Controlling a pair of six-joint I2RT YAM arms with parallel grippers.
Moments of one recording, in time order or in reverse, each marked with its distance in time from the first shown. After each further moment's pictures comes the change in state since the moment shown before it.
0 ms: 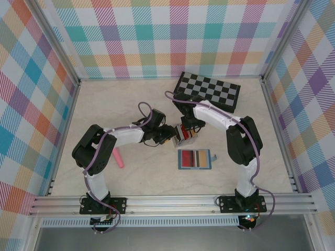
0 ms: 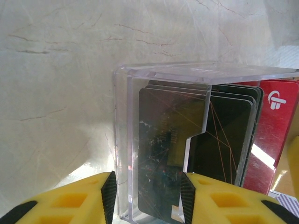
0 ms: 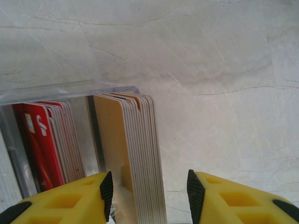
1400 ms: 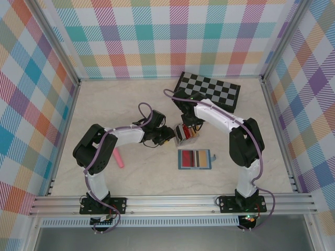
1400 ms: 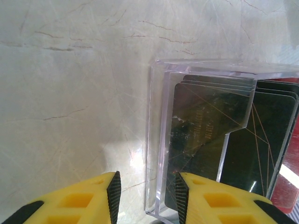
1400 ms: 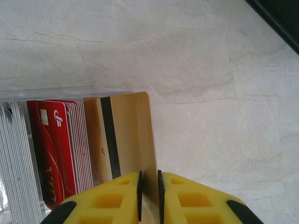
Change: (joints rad) left arm 0.001 0.011 -0.001 -0.024 -0.011 0.016; right arm 0.010 -0.037 0.041 -0.041 0.073 -0.055
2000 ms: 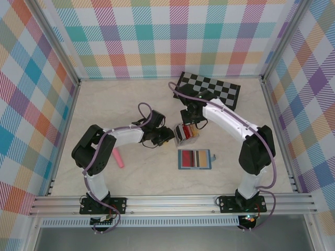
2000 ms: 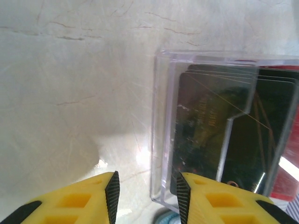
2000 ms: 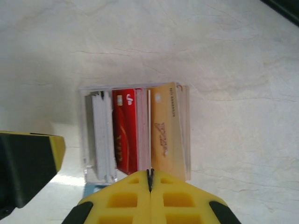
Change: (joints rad) left arm 0.000 -0.039 -0.003 -0.050 -0.005 0.022; right arm 0.000 -0.170 -0.028 0.032 -0.208 0.035
